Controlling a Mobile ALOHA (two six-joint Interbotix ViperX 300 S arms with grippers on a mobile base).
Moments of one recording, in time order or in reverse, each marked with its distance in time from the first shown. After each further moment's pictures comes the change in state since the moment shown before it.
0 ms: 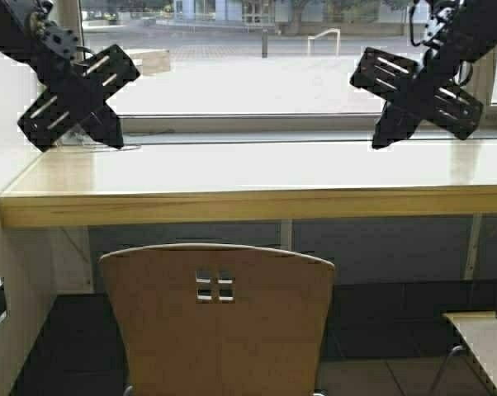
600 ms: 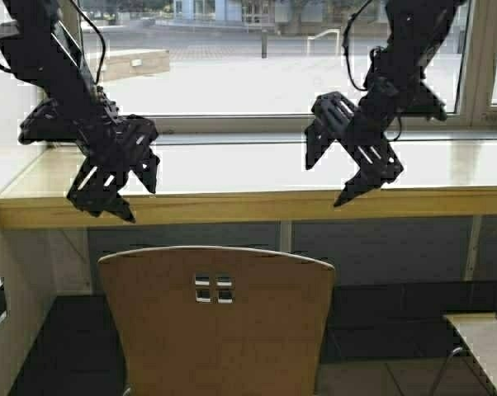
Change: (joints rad) left arm -0.023 0.402 -0.242 -0.348 -0.034 -0.107; right arm 0.006 0.454 -0.400 0.646 0.158 0.000
